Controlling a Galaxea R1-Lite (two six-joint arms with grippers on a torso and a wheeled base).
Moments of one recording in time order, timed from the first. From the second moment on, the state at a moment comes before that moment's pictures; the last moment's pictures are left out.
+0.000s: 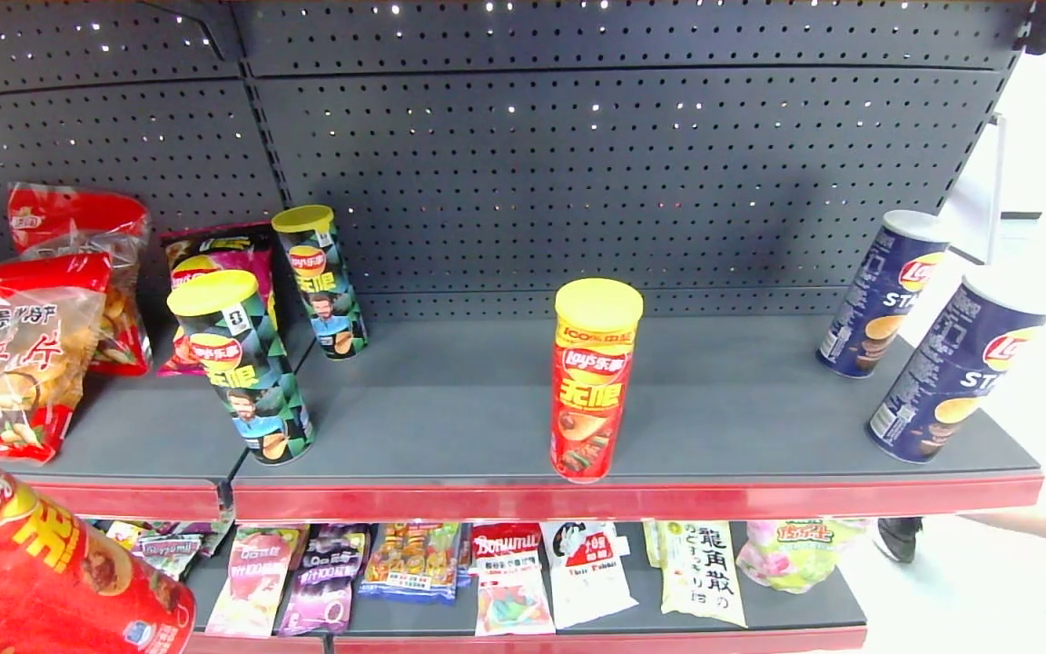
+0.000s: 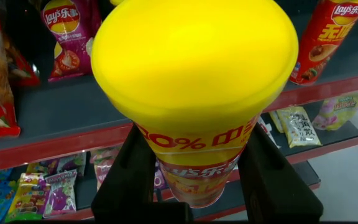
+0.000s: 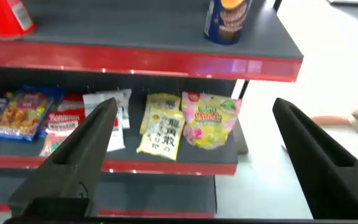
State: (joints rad) left arm -0.07 0.54 -0.49 0.09 -0.17 0.05; right arm 0.01 0.05 -0.07 0.09 0.00 -0.07
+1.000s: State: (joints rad) left arm -0.07 0.52 -0.47 0.09 -0.17 0.05; right arm 0.00 0.00 0.00 0.00 0.01 0.00
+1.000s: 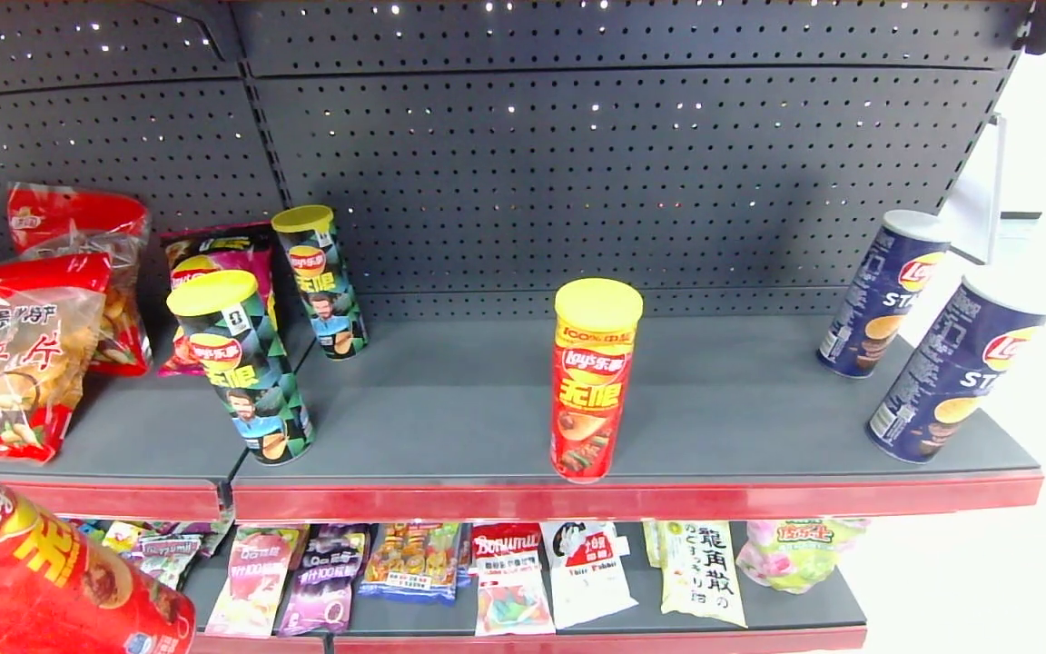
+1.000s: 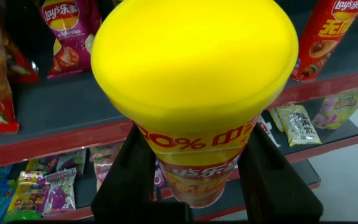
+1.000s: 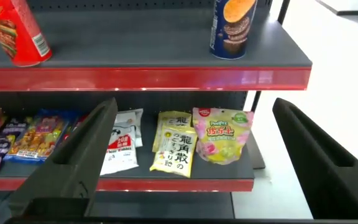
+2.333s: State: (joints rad) left arm -0.09 0.95 -0.49 -0.30 -0.22 0.16; right arm 0.00 0.00 0.00 0.00 0.01 0.00
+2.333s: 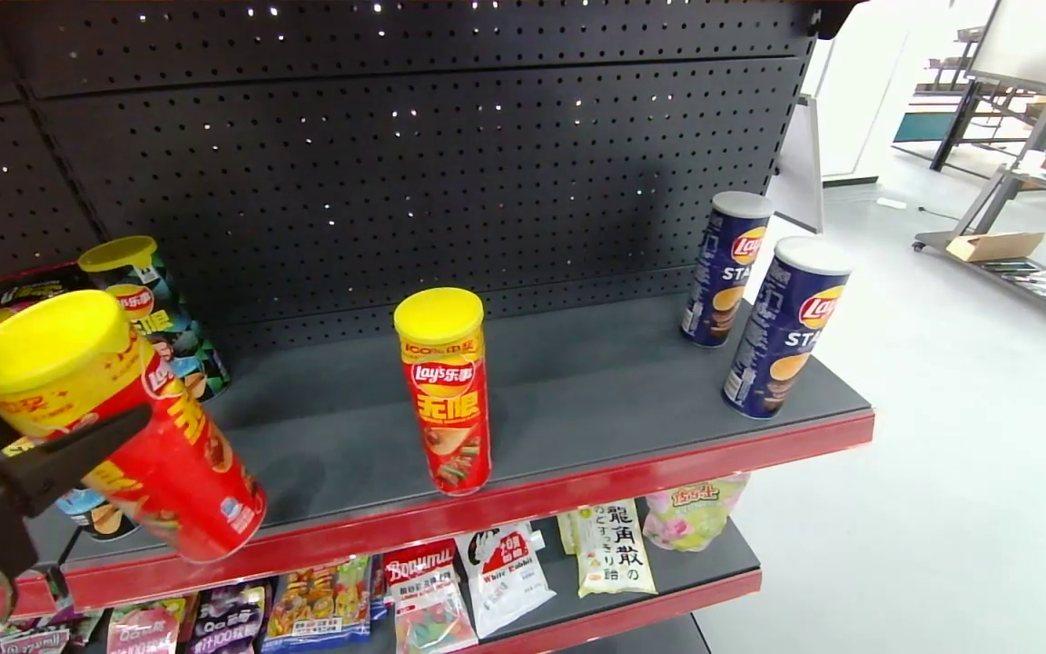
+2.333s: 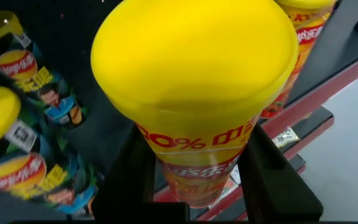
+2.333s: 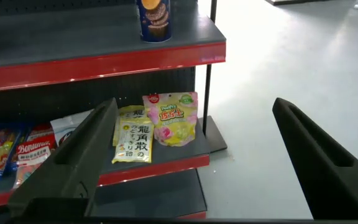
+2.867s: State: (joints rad) left arm -0.16 1.31 -0.67 -0.45 -0.25 0.15; right arm 0.00 0.00 0.00 0.00 0.01 0.00
